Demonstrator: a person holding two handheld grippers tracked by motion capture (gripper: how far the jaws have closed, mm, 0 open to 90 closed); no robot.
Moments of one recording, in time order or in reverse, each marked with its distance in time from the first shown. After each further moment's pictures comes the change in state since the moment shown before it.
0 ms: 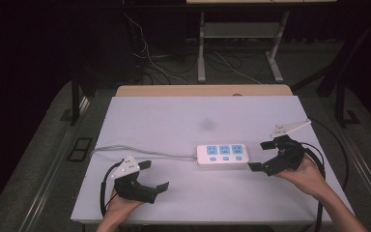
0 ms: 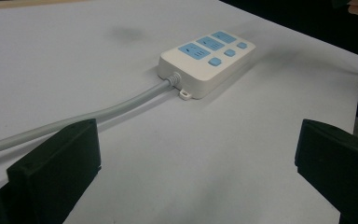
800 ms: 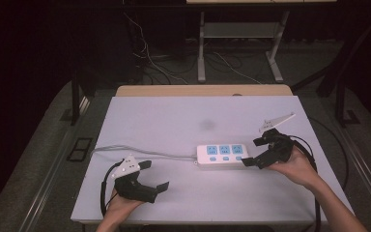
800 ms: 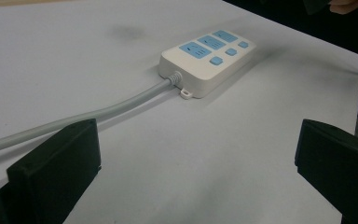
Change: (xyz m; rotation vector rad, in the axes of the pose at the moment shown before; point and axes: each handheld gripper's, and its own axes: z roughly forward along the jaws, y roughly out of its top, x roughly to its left) left arm 0.001 0.000 0.001 0.003 0.002 -0.005; right arm -0.014 0.016 0.025 0.076 0.015 -0.015
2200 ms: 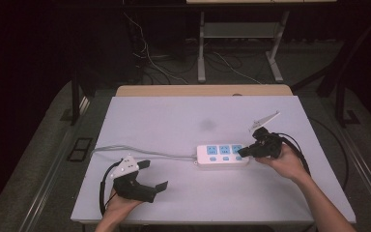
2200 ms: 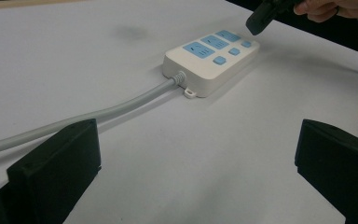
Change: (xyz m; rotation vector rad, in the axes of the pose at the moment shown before) left arm 0.002 0.000 -0.002 0.000 0.009 0.007; right arm -0.021 0.004 0.034 0.086 0.039 -0.022
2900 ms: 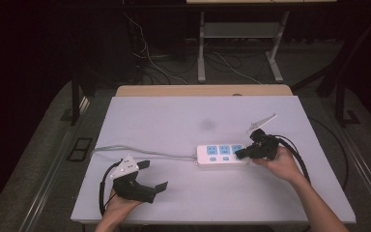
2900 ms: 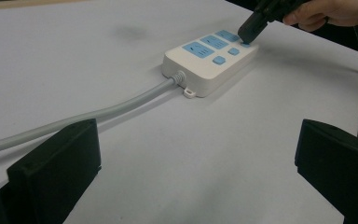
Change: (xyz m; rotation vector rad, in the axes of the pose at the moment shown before) left arm -0.001 0.000 -0.001 0.001 0.000 0.001; right arm -0.006 -0.005 0.015 -0.016 0.024 0.027
